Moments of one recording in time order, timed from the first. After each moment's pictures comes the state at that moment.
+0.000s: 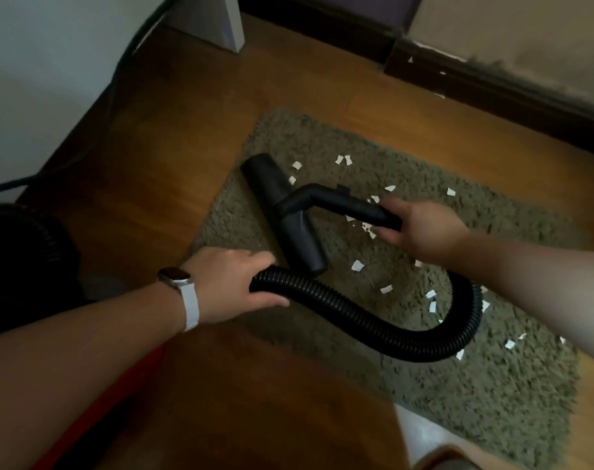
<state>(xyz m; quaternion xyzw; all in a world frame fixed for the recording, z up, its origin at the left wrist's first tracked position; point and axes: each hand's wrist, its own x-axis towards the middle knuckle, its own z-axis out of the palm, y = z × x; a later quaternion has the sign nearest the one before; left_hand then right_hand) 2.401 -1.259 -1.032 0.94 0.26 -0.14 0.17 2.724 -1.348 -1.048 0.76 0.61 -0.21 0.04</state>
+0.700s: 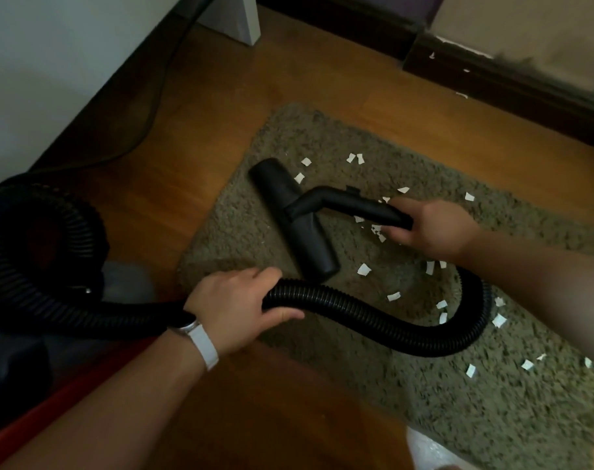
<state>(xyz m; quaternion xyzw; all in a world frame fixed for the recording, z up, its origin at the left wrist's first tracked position) 2.403 -1.310 -1.059 0.93 0.36 0.01 0.13 2.746 -1.337 -1.078 0.74 0.64 -0.21 0.02</state>
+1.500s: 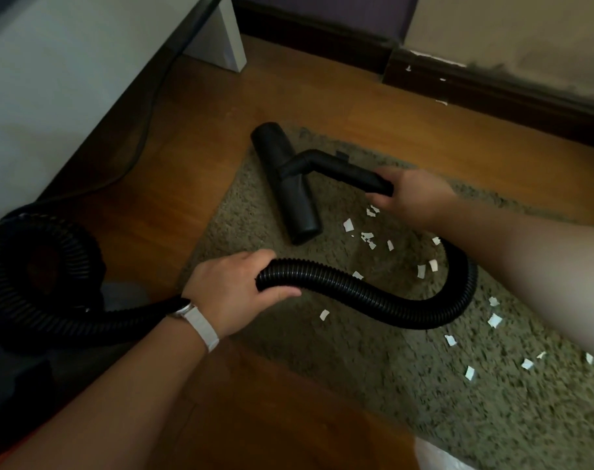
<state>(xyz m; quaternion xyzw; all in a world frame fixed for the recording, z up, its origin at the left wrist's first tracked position) 2.431 -1.286 -1.025 0.89 0.42 -0.07 0.18 2.751 -1.294 -1.053 0.78 0.59 -0.22 -0.01</state>
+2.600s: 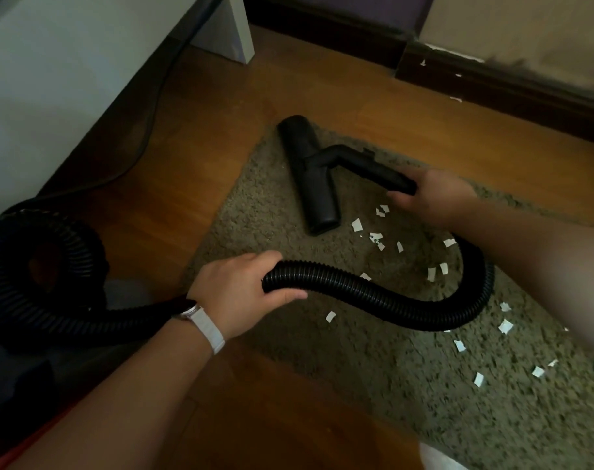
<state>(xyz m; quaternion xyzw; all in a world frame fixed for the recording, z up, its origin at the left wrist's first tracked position) 2.425 -1.283 -1.038 0.90 0.41 -0.03 0.18 2.766 -1.292 -1.062 0.81 0.52 -0.26 0.01</state>
